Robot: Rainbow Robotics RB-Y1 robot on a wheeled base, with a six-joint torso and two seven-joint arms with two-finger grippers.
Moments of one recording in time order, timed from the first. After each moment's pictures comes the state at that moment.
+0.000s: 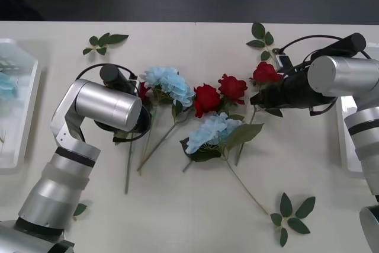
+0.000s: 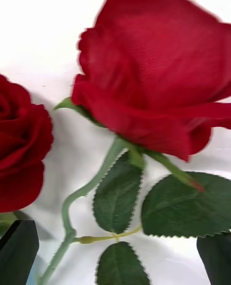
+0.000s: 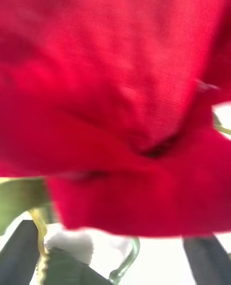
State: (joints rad) right arm -0.52 -0.38 0.02 -1.36 -0.63 1.29 1.61; left arm -0.42 0.16 -0.20 -1.52 0.09 1.39 -1.32
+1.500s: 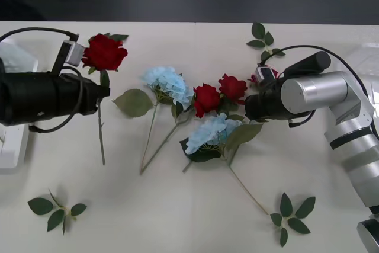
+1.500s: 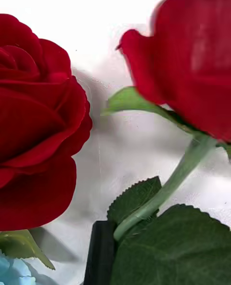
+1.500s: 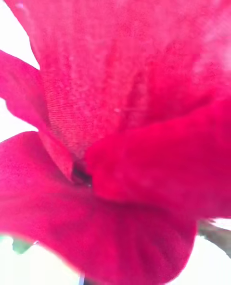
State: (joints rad) right arm -0.50 -0.38 0.21 -1.36 -0.57 1.17 1.48; left arm -0.22 0.35 0.29 -1.90 1.07 1.39 -2.01
